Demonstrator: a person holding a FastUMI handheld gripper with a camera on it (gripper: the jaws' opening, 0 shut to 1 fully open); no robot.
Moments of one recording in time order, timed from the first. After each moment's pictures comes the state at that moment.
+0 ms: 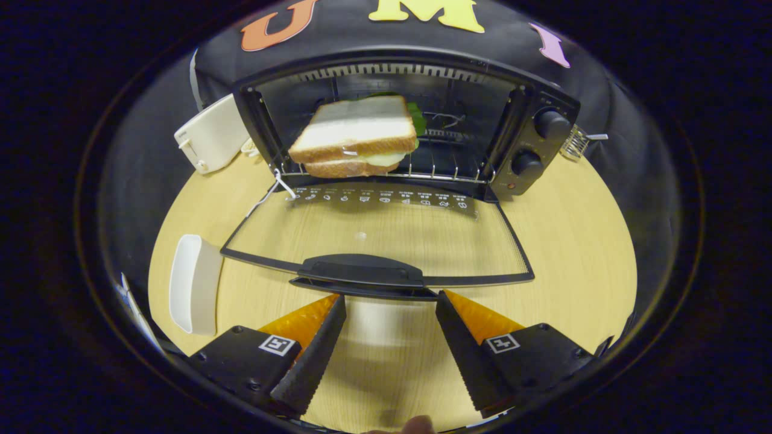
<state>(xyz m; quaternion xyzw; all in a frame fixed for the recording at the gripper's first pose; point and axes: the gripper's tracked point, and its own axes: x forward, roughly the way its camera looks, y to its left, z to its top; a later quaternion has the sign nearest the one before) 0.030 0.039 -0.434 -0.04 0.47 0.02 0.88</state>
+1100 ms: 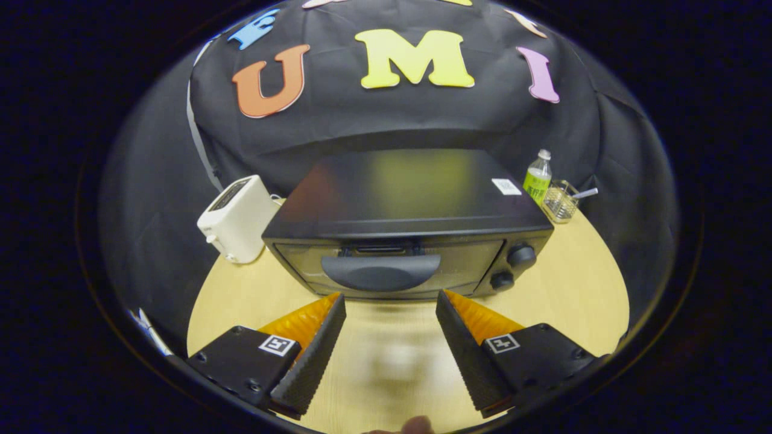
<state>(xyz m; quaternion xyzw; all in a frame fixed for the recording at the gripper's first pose) 0.076 0.057 -0.288 0.00 0.34 0.04 0.94</state>
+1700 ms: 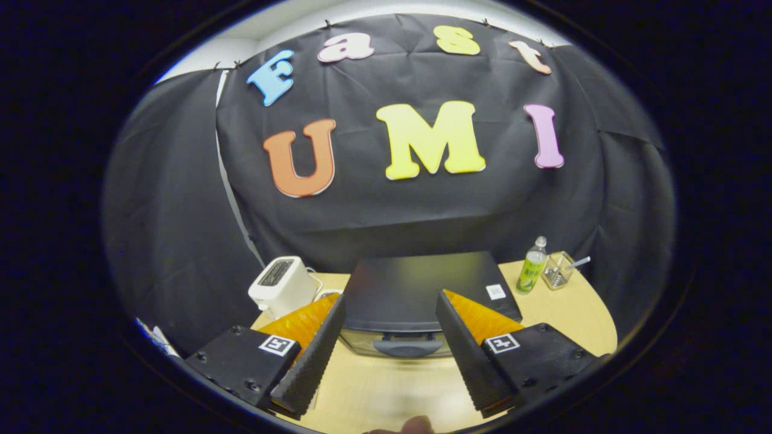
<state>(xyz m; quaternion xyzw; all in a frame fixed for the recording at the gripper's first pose) 0.072 0.077 -0.098 0.02 0.18 0.08 0.98</state>
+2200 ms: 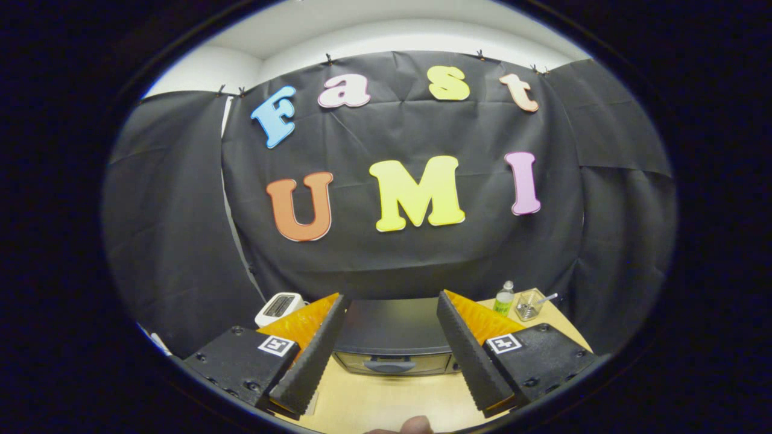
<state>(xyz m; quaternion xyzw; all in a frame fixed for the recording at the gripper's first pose) 0.018 0.042 -0.004 0.01 0.10 0.07 0.99</state>
